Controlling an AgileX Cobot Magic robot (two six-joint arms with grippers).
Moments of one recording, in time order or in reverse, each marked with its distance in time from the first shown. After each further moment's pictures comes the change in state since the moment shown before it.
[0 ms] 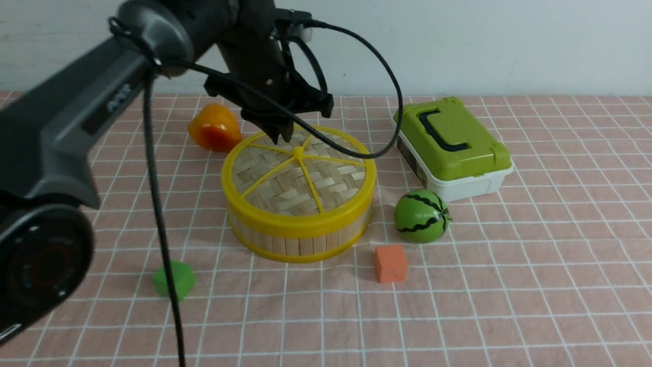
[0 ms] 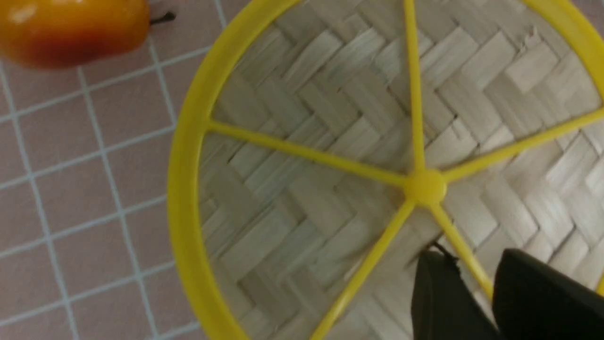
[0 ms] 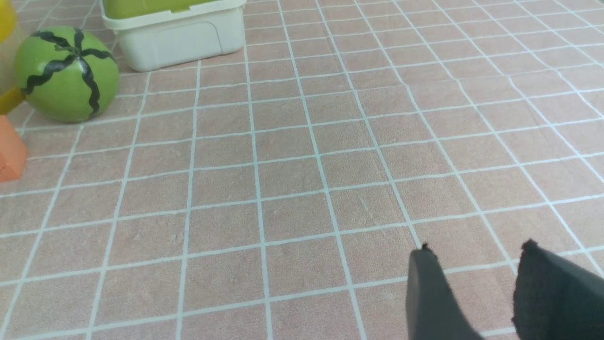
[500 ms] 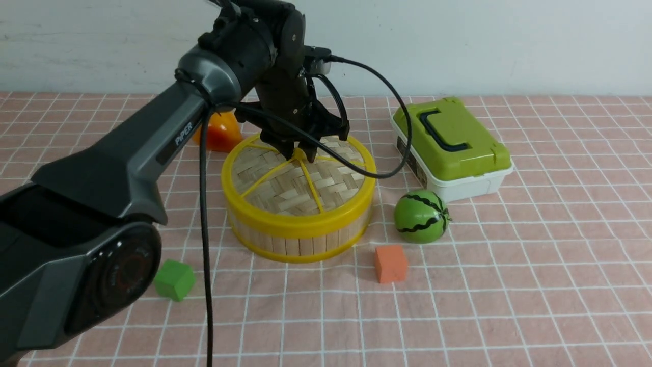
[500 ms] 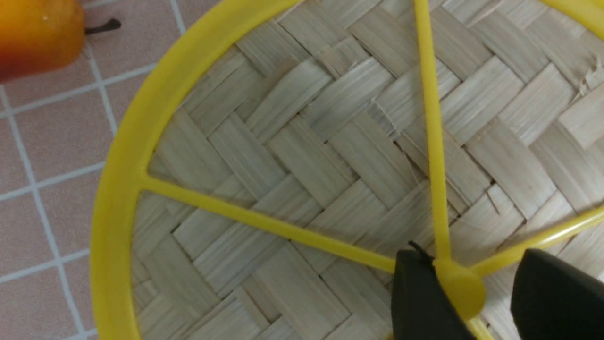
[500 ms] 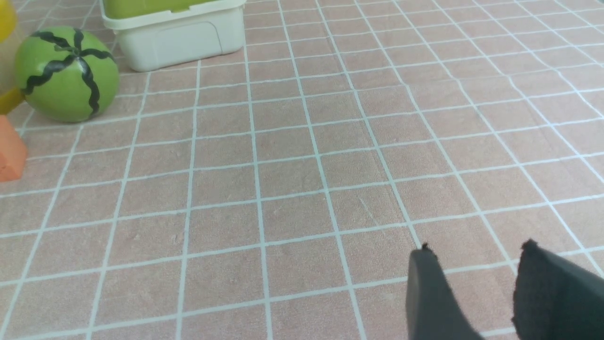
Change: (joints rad) right arm 0.000 0.000 0.000 0.000 0.000 0.000; left arm -0.001 0.169 -0.131 -0.012 0.002 -0.012
